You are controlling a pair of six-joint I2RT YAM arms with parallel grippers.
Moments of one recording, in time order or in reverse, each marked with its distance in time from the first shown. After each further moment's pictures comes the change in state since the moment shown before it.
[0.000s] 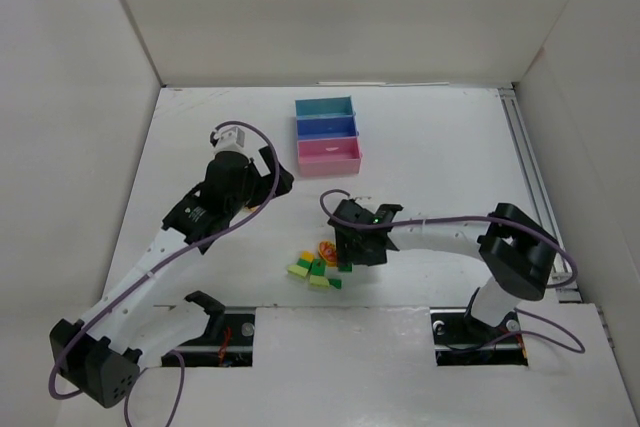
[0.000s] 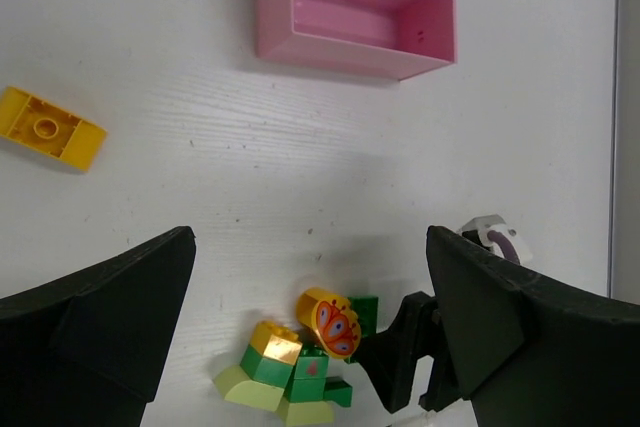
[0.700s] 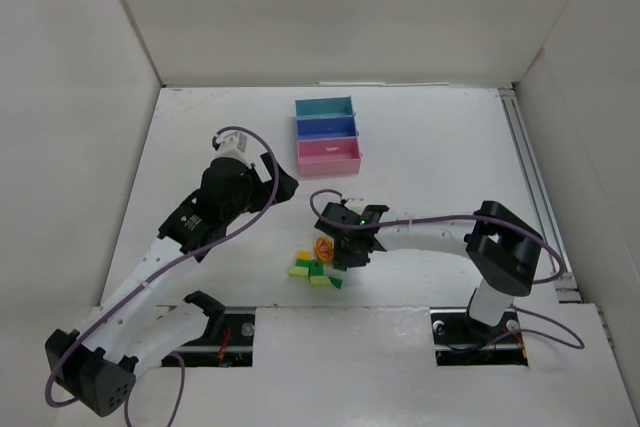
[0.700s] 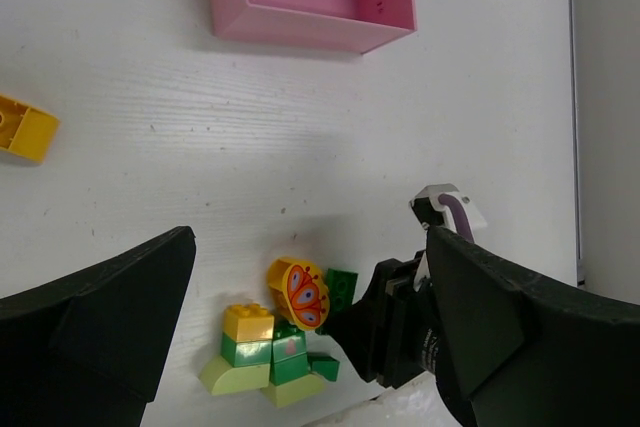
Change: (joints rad) left arm -0.009 -0.056 -0.047 0.027 0.087 0.004; right arm 0.056 0.086 0.098 -0.019 0.016 0.121
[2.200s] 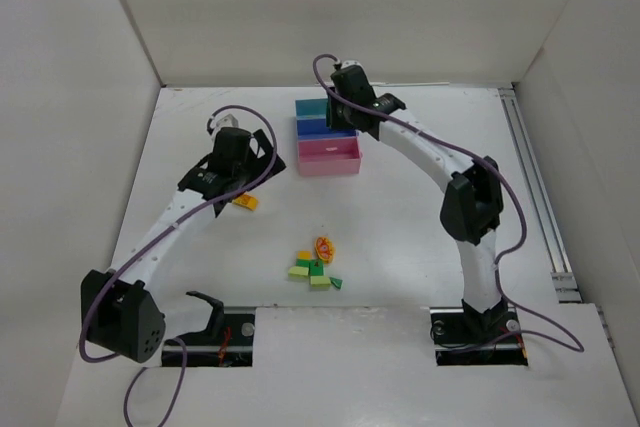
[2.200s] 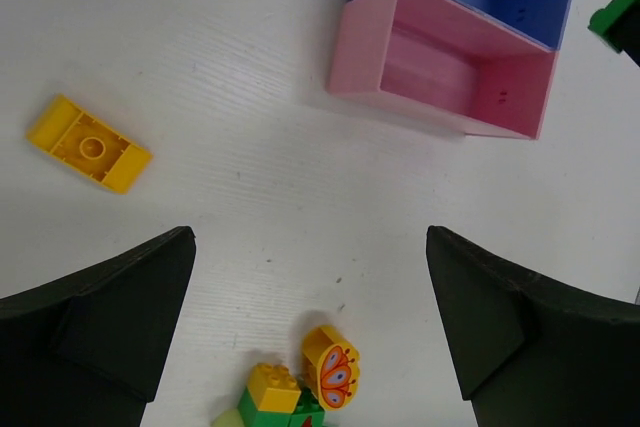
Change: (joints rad) left arm 0.138 0.321 0.145 -0.033 -0.064 -0.061; right arm -0.460 0.326 0.861 0.065 0.038 -0.661
